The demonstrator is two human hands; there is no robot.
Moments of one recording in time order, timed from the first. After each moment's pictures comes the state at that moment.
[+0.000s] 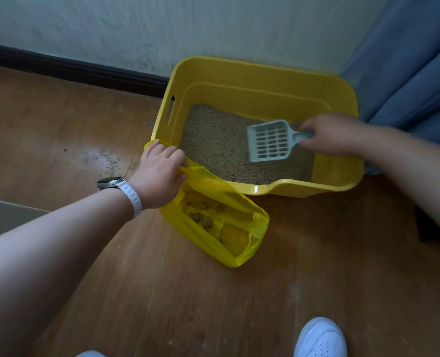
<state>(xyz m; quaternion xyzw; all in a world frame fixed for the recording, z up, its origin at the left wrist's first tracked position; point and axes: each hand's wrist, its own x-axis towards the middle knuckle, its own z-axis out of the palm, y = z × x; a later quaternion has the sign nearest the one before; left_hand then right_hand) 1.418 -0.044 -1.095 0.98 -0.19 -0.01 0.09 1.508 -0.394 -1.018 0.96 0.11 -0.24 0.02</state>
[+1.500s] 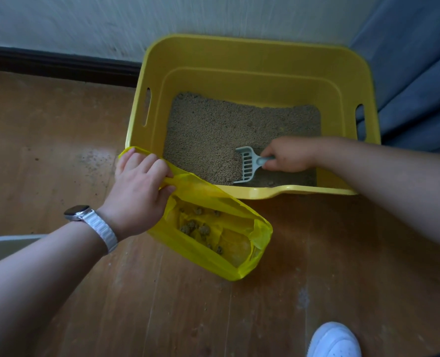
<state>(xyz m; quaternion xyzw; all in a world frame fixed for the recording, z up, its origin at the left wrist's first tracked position) 1.419 -0.045 -1.101 0.98 -0.19 0.02 0.11 1.530 -0.366 -1.127 0.89 0.21 -0.40 -0.04</state>
